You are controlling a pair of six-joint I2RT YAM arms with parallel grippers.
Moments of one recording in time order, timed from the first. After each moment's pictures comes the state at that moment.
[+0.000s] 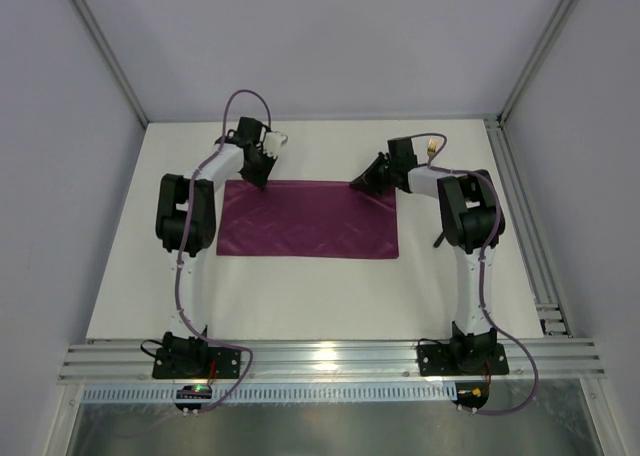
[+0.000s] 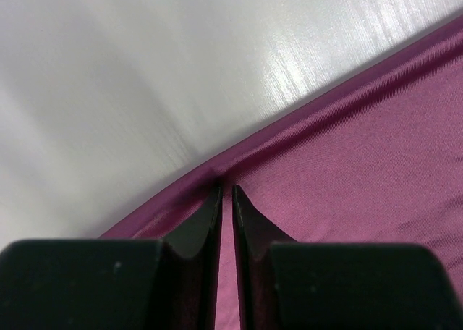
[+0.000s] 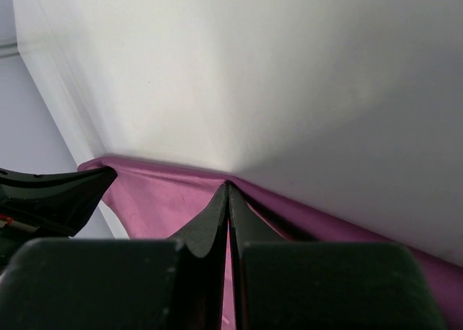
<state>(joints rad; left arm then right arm) -0.22 2.25 1.79 -0.63 0.13 0.32 0.25 2.23 1.46 0.00 -0.40 0.98</state>
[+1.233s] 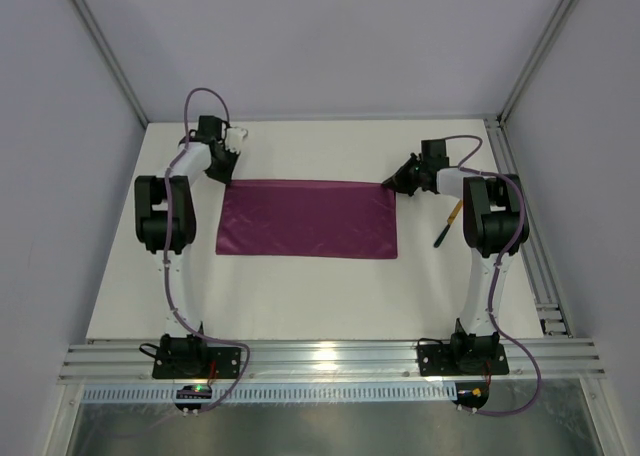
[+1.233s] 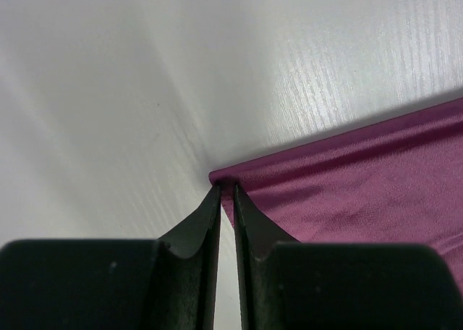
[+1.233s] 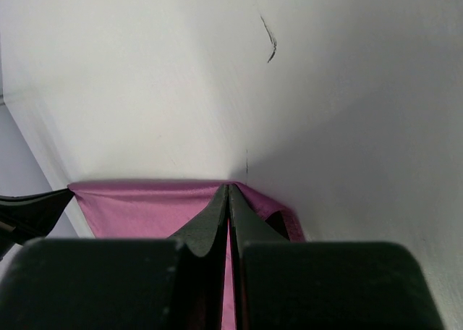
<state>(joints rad) -0.03 2.23 1.75 -0.60 0.10 0.35 0.07 2.12 1.31 -0.02 -0.36 0.88</state>
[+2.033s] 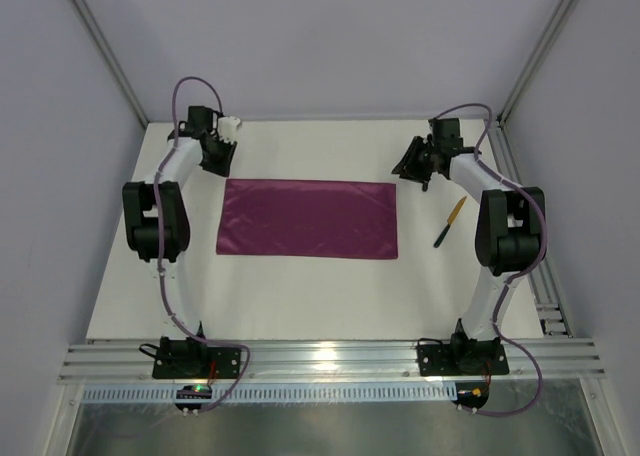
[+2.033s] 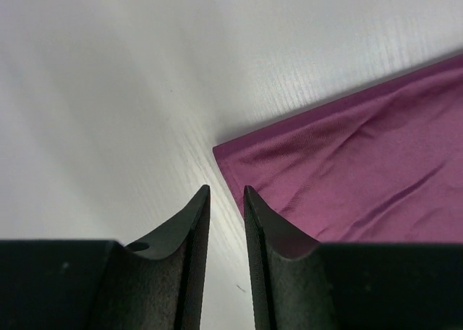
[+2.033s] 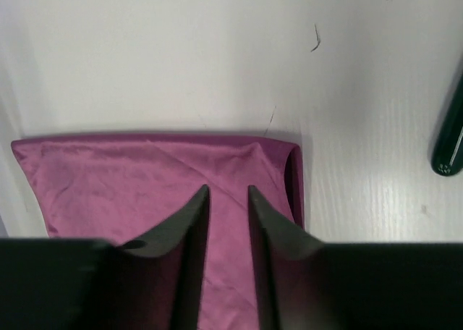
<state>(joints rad) -0.02 2.14 1.75 -0.65 0.15 0.34 0.07 1.95 1.40 -0.29 -0.32 0.57</state>
